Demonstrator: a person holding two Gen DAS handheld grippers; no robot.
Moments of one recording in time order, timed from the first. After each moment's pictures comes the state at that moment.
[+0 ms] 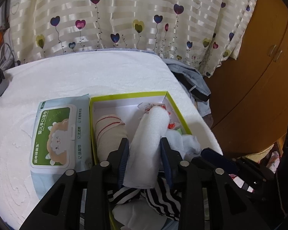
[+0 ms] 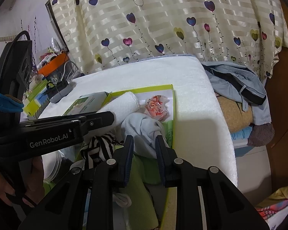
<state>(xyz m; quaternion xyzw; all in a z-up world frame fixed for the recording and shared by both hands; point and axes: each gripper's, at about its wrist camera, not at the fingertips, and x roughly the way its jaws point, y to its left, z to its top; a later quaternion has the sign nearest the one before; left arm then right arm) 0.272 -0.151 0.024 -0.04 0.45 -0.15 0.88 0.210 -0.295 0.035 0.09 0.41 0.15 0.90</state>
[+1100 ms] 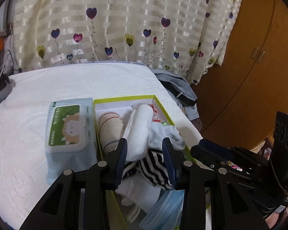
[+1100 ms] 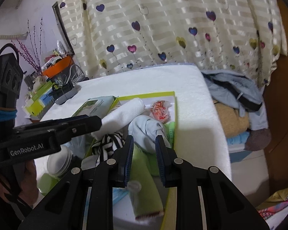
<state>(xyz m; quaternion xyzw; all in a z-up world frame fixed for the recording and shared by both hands) 0.220 -0.130 0.048 -0.04 0.40 -0.19 0.89 0.176 -0.295 0.055 0.08 0.37 0.15 0.91</state>
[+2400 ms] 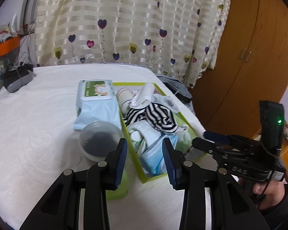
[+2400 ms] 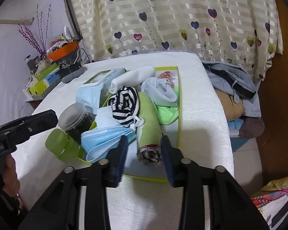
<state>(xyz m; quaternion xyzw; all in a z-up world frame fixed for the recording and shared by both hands) 0.097 -0.077 0.040 -0.05 0.35 -0.18 0.92 0.104 -0.284 0.042 0.05 0.40 0.15 0.90</state>
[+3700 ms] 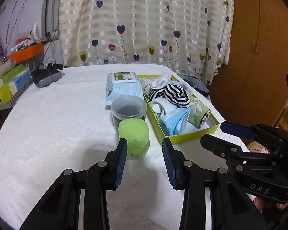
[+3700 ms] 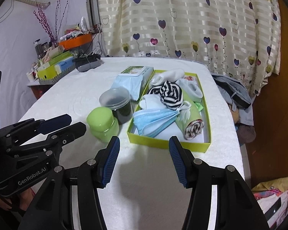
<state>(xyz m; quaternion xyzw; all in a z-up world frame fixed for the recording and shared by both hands) 0.016 -0.056 0.030 0.00 0.34 -0.11 0.94 0.024 -0.208 0.067 -0.02 0.38 0.14 0.91</state>
